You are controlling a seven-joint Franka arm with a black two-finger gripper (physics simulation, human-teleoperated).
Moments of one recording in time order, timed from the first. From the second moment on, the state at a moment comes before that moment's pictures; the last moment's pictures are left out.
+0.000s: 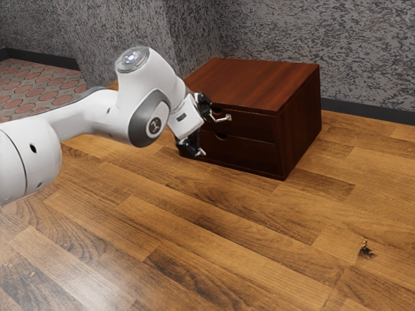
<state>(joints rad) 0.21 0.33 -0.09 -1.54 0.09 2.41 1.42</state>
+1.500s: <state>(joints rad) 0.21 0.00 -0.09 -1.89 0.03 2.40 1.42</state>
